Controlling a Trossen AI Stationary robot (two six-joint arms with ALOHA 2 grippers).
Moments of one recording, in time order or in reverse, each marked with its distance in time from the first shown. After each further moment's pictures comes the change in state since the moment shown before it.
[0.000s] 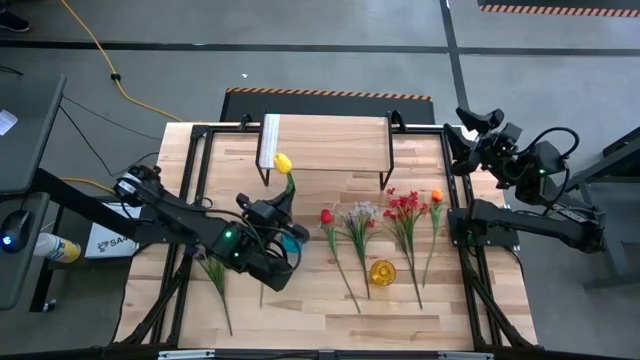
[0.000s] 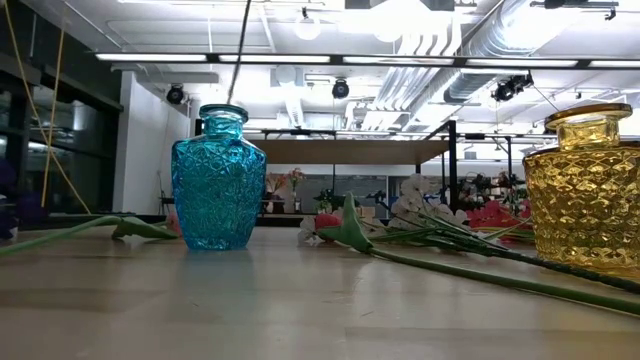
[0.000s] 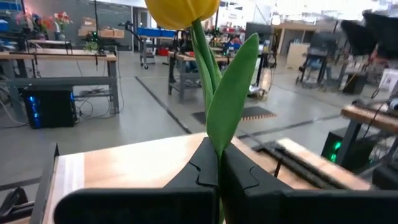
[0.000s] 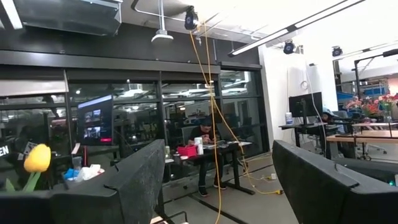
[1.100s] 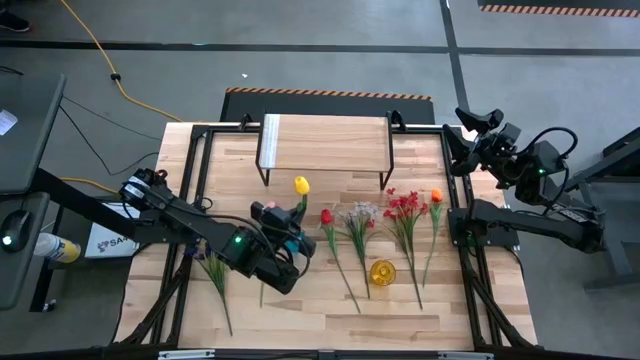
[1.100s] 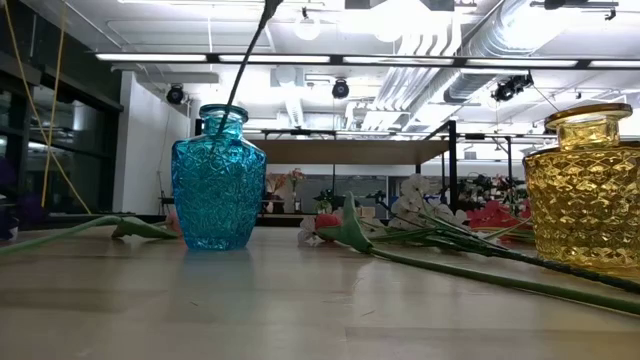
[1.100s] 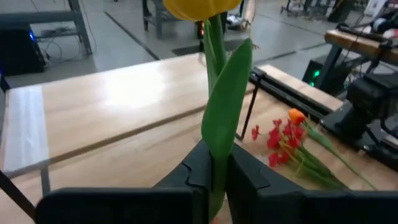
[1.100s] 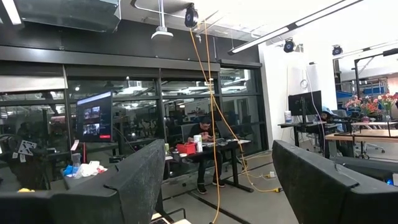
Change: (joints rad) left arm 0.006 0.052 0.000 -0.027 0.320 -0.054; right arm 0.000 0.000 0.000 -0.011 0.000 -0.007
